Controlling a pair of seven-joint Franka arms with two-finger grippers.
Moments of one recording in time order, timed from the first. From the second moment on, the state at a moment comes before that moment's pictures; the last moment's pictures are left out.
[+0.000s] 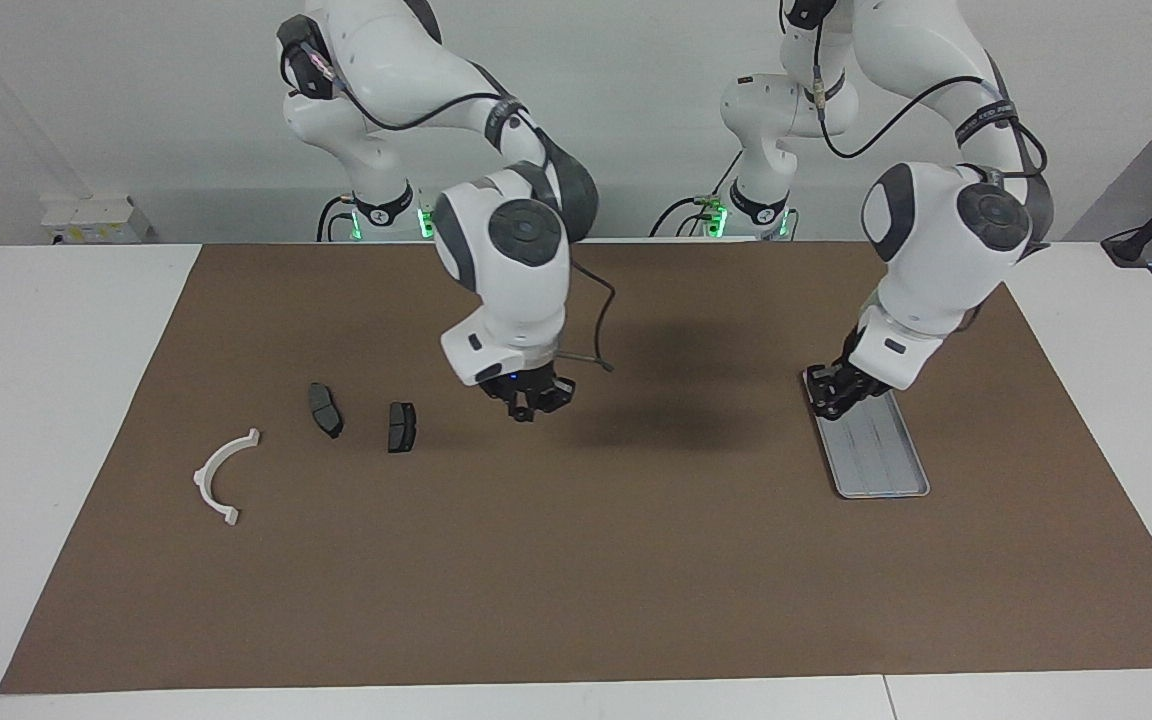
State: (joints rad) left arm -0.22 0.26 -0.03 -1.65 -0.05 1.94 -0.36; right arm 0.36 0.49 0.05 -1.27 -0.07 1.69 0.61
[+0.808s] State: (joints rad) left arm -0.61 0.38 -0.03 -1.75 0.10 2.20 -0.97; right arm -0.02 0.51 0.05 -1.56 -0.07 2.10 -0.14
